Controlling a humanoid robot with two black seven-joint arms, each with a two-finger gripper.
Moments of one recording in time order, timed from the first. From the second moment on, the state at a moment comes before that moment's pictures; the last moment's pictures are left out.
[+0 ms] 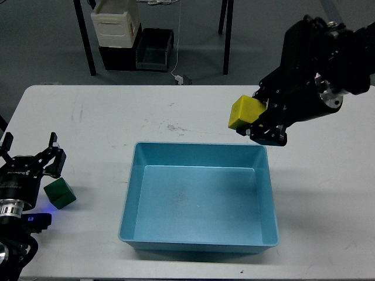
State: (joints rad) left arm 0.20 0.21 -1.45 -1.46 -0.38 -0.39 -0.12; right arm 1.67 -0.67 -0.14 1.57 -1.95 0.49 0.49
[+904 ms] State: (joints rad) left arm 0.21 0.21 -1.50 -1.47 -0.38 -0.40 -0.12; right arm 1.40 -0.31 -0.30 1.28 -1.99 0.49 0.49
